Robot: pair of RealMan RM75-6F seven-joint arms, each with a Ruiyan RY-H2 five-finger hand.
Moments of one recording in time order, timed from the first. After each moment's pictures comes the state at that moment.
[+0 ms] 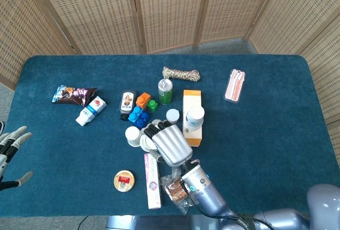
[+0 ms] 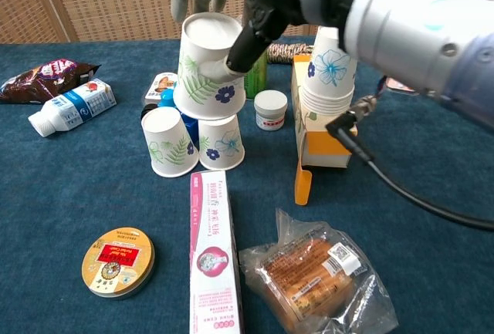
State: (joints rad) left arm -0.10 -0.75 0.09 -1.84 1.66 1.41 -0.27; right arm 0.76 -1.70 0.33 -2.03 -1.11 1.20 -0.91
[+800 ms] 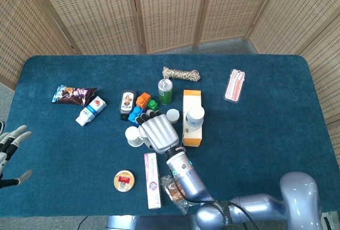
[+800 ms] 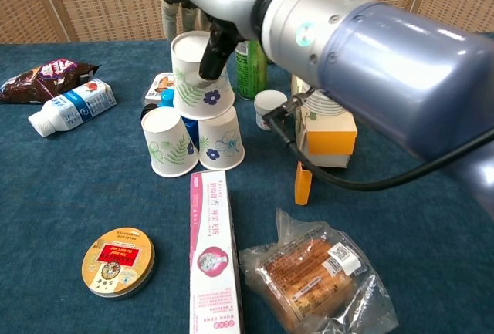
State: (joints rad) left arm -0.12 -0.74 0.09 -1.83 1.64 1.37 -0.30; right arm 0.96 -1.83 0.40 -1.80 -0.89 1.22 -0.98
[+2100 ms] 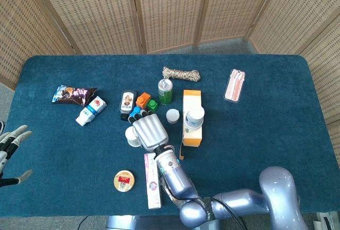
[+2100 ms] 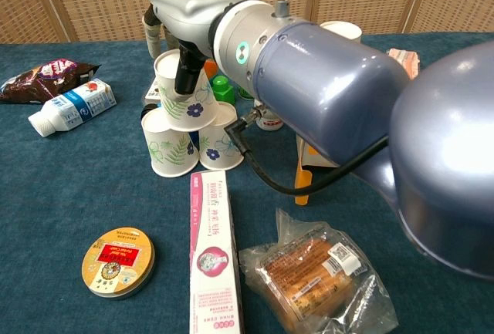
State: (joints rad) left arm -0.13 -0.74 0.09 -1.82 1.63 1.35 -0.34; right arm 1.10 -1.91 0.41 -1.69 -0.75 1.27 -1.01
